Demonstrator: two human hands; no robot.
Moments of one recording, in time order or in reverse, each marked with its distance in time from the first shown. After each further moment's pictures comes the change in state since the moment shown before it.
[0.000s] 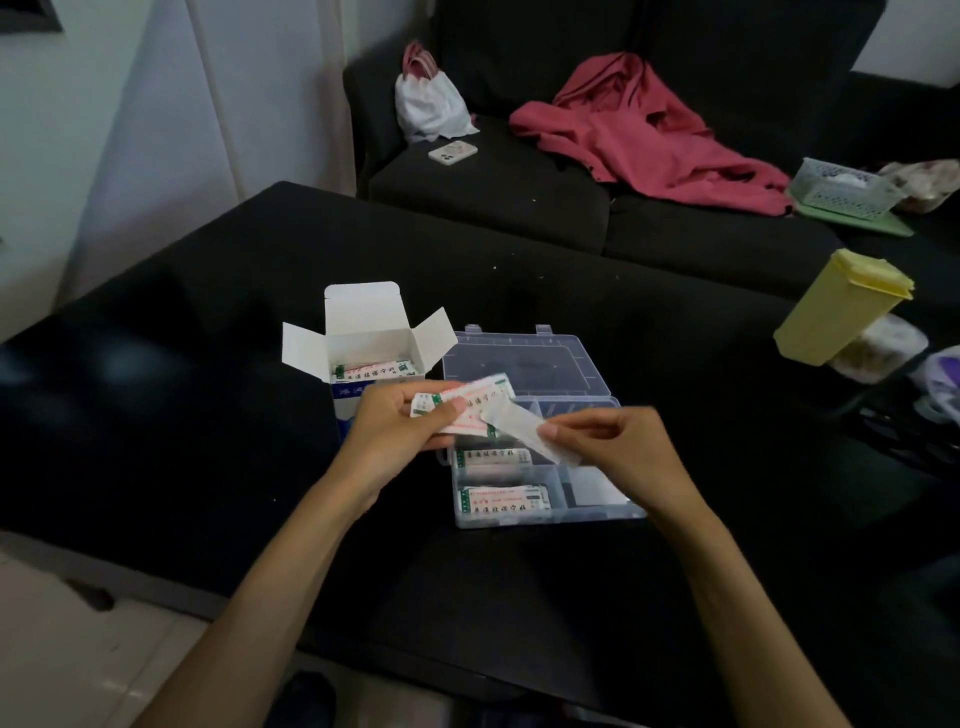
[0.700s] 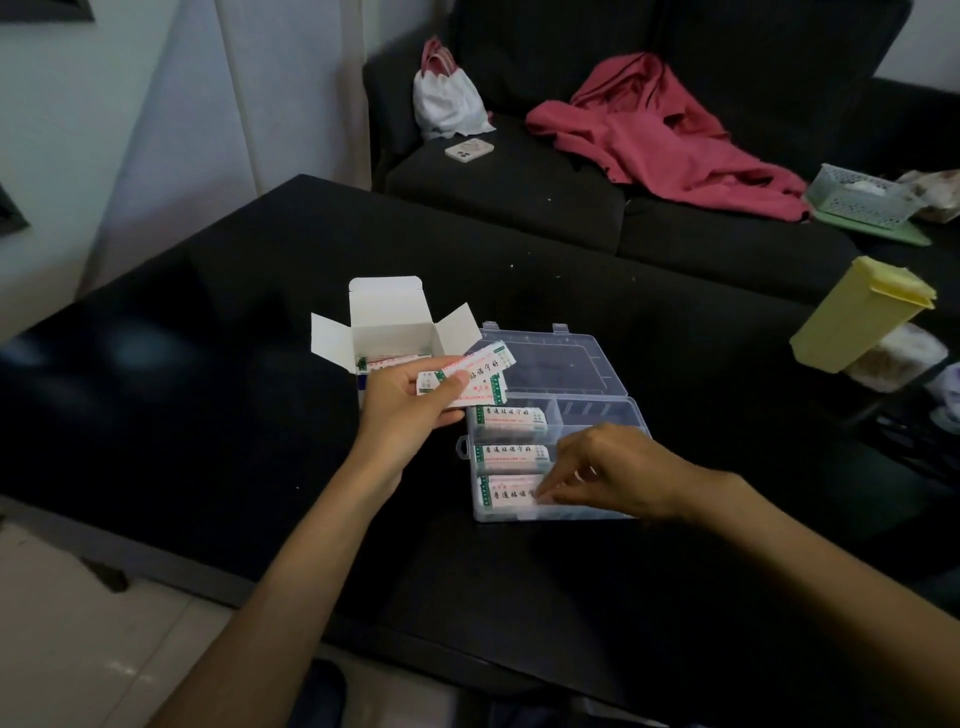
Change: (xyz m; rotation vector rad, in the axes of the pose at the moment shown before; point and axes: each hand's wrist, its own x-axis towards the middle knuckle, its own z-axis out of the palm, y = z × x) left_hand 0.000 0.004 -0.004 -0.092 0.142 0.043; right_hand 0.018 -0.003 -0.004 -0.985 -0.614 -0.396
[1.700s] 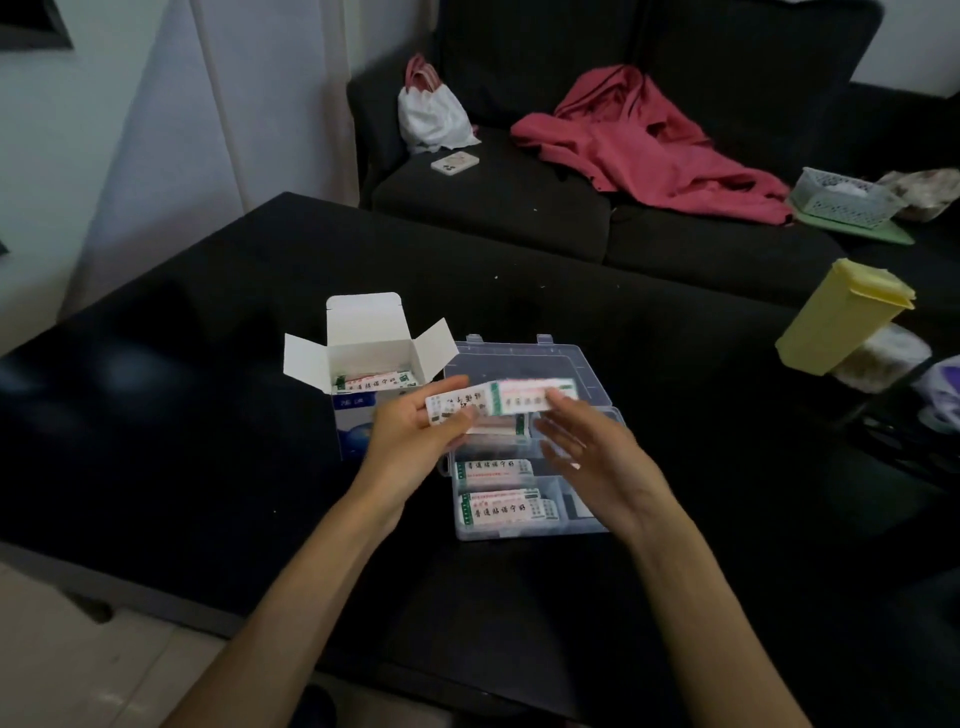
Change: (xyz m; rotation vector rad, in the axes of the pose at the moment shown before) left_hand -0.006 -0.008 0.017 -0.063 -0.143 -0.060; right_hand 0.004 -0.031 0.004 1.788 0.639 0.469
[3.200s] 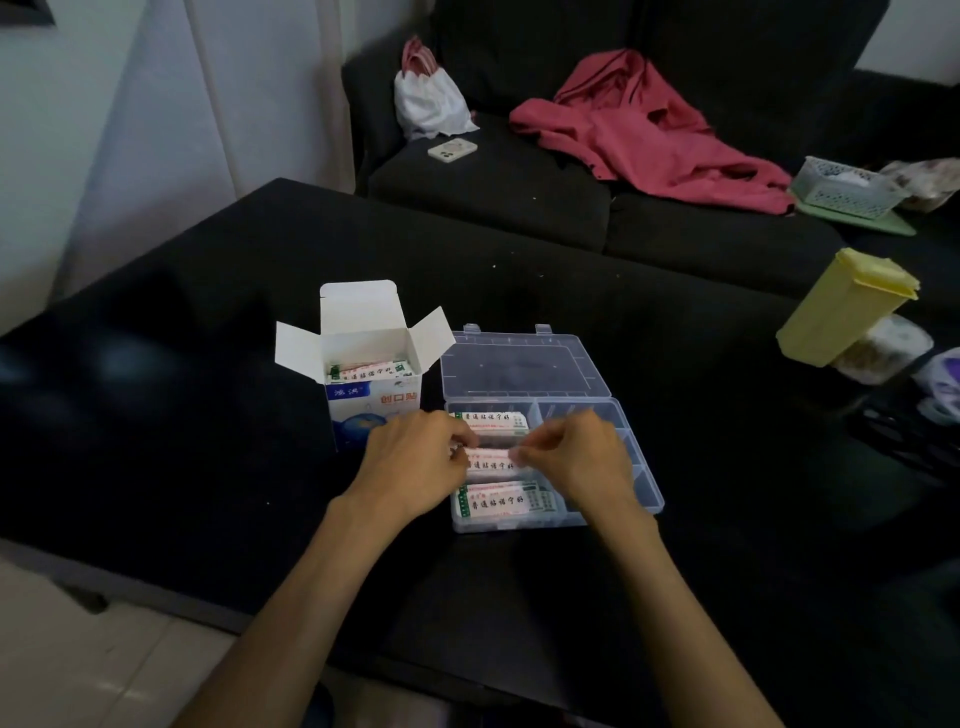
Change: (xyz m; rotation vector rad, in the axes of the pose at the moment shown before) left_hand 0.013 -0.019 -0.006 1.311 -0.098 0.265; right_hand 0.033 0.029 -0.007 -1.300 0.242 -0.247
